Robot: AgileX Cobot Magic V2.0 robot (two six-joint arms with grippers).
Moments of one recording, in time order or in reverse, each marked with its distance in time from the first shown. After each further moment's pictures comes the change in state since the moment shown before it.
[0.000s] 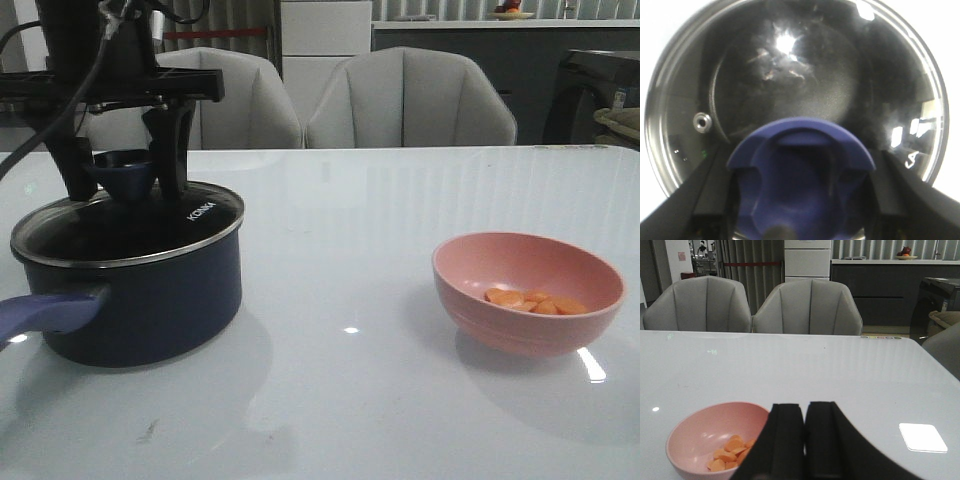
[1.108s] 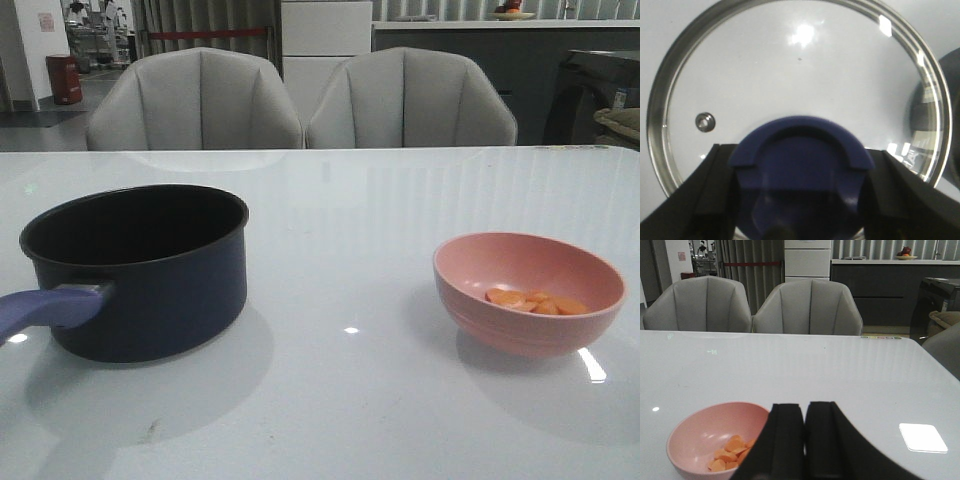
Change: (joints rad) left arm 0.478 -0.351 0.327 0.038 -0.073 0.243; right arm 0.000 0.000 0.000 0.000 0.000 0.000
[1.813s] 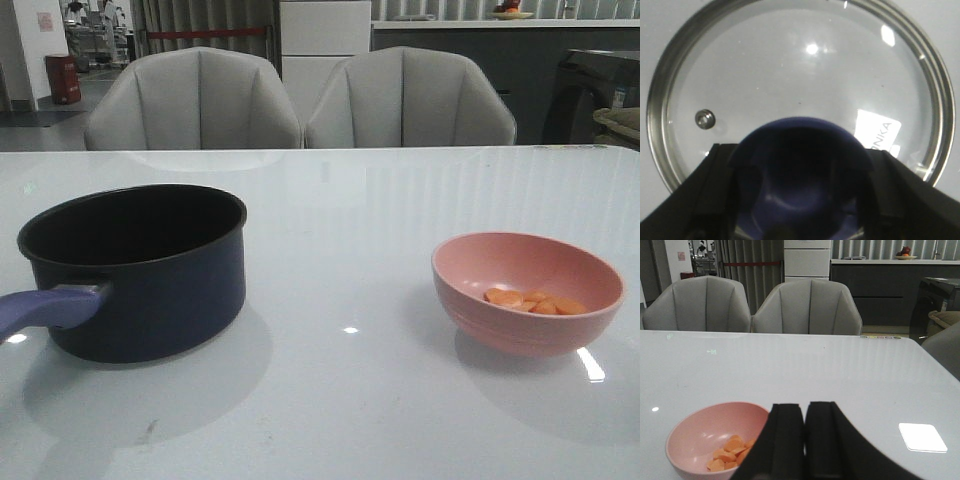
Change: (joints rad) left arm 0.060 0.201 0.256 -0.065 -0.288 0.071; right arm 0.000 0.000 0.000 0.000 0.000 0.000
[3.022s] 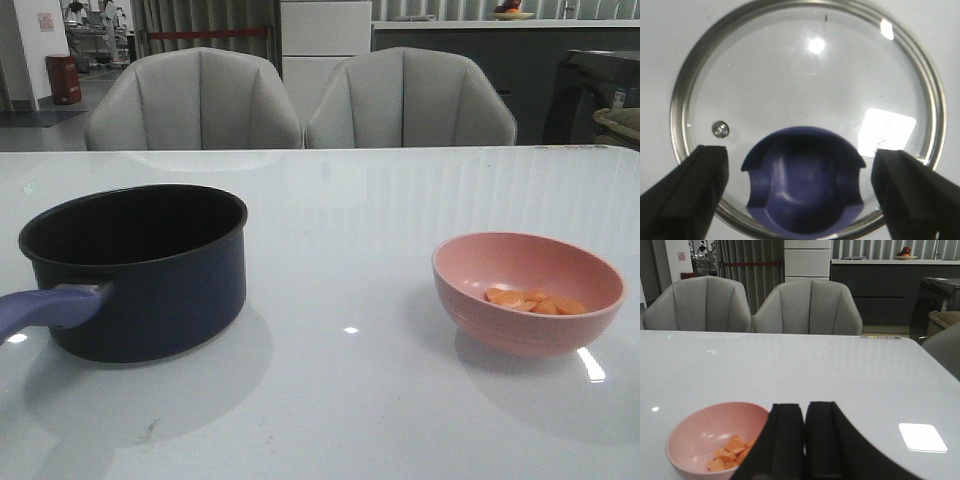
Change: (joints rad) left arm -0.006 -0.007 -0.084 0.040 0.071 0.027; right arm 0.000 0.000 0.000 0.000 0.000 0.000
